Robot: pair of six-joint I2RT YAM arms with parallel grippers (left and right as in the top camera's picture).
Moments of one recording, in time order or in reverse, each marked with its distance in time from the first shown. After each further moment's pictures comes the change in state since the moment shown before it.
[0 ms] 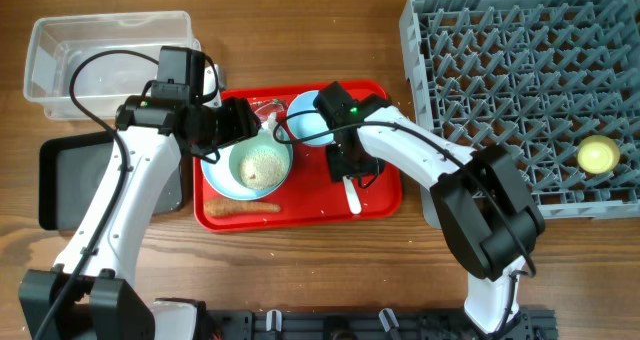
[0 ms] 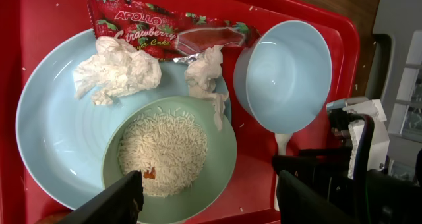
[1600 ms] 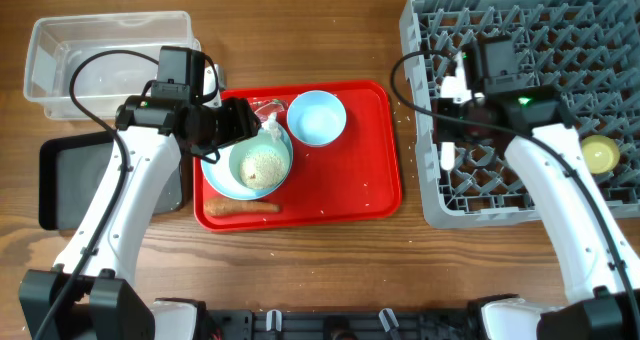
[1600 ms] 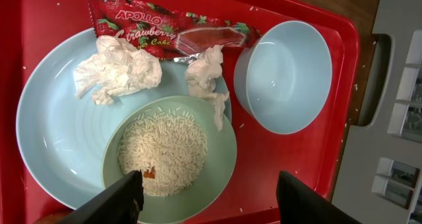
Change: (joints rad) left arm 0.000 0.000 0.000 0.000 0.000 0.000; right arm -0.442 -0.545 -0.058 -0.120 0.053 -0.255
